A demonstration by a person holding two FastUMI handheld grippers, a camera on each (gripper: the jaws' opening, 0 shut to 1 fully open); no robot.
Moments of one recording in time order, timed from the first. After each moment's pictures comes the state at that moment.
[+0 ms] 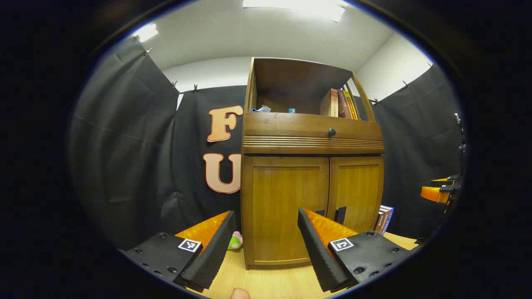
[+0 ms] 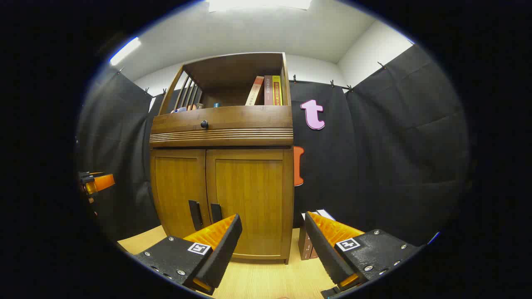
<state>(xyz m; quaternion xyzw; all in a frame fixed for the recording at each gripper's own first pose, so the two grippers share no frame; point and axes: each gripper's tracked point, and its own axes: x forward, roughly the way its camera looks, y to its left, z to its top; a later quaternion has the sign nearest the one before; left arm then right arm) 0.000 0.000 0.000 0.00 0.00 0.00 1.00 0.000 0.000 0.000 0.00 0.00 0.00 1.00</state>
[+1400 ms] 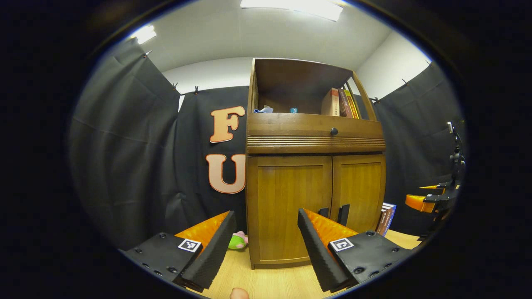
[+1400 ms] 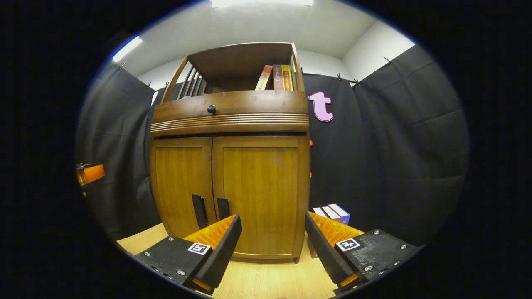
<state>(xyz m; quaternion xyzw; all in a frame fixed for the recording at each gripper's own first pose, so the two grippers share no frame) -0.007 0.017 0.001 0.01 0.00 0.01 1.00 0.050 0.046 -0.049 0.00 0.02 0.02 1.00</state>
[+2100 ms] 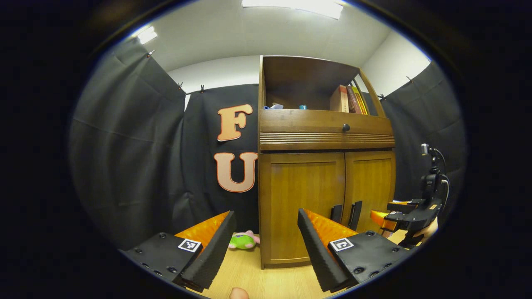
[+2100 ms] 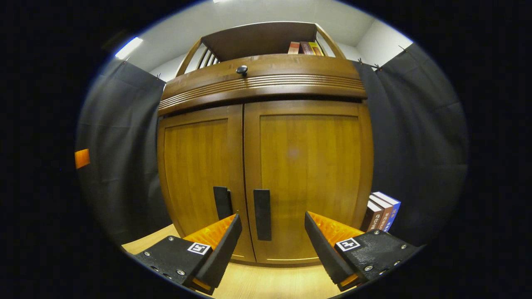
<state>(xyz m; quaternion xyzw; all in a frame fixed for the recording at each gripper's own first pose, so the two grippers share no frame) 0.000 0.049 -0.006 0.02 0.01 0.03 1.00 0.143 0.155 -0.115 0.02 0.06 0.08 1.00</state>
